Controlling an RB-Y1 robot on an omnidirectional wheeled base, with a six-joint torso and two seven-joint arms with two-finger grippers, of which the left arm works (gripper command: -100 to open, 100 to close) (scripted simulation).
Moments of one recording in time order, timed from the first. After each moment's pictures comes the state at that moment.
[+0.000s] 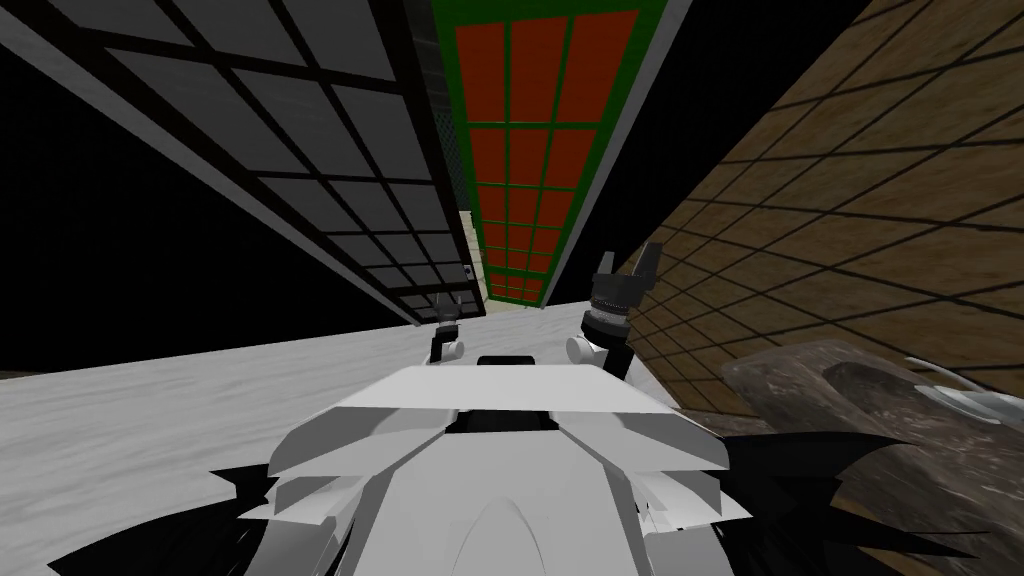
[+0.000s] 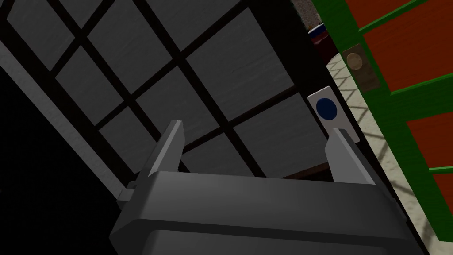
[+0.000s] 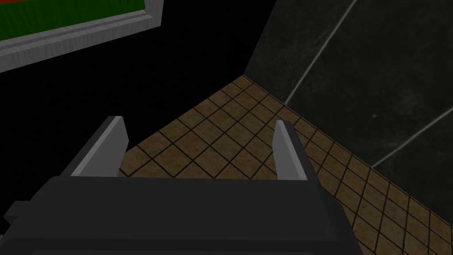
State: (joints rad) arm 0.19 0.10 -0.07 -1.36 0.40 -0.73 0.61
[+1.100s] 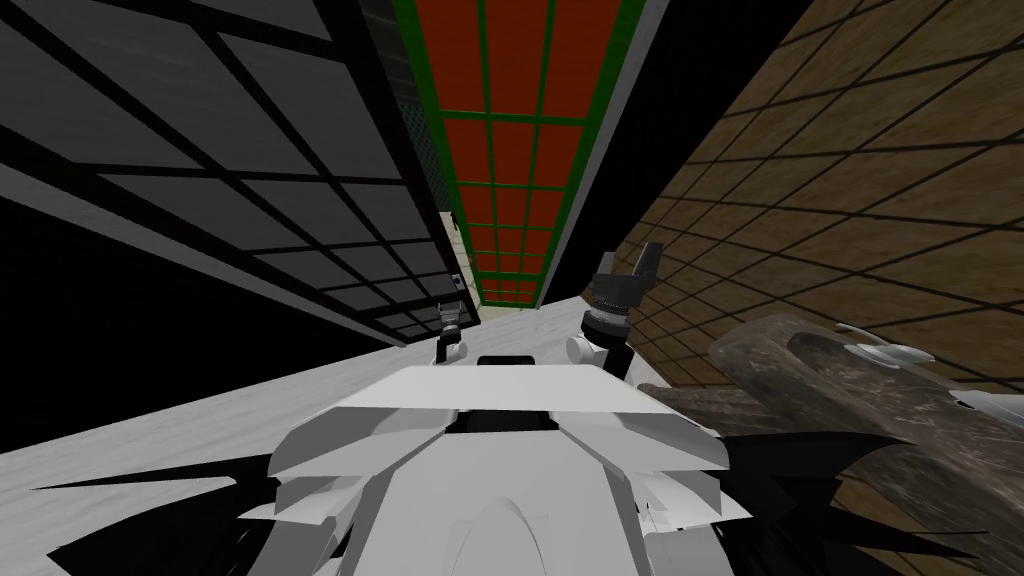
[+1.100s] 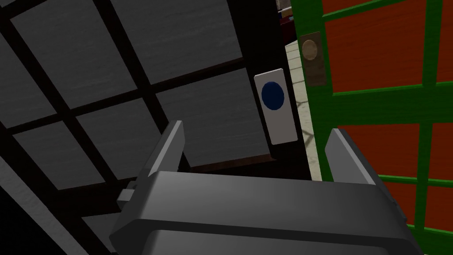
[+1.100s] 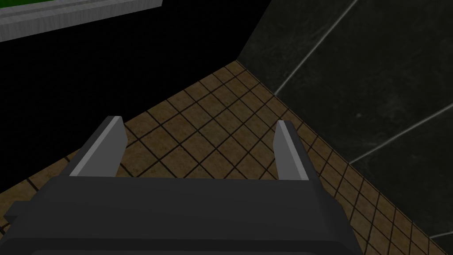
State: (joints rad) arm 0.09 0.09 -0.07 -1.08 0.54 -0.81 0.85
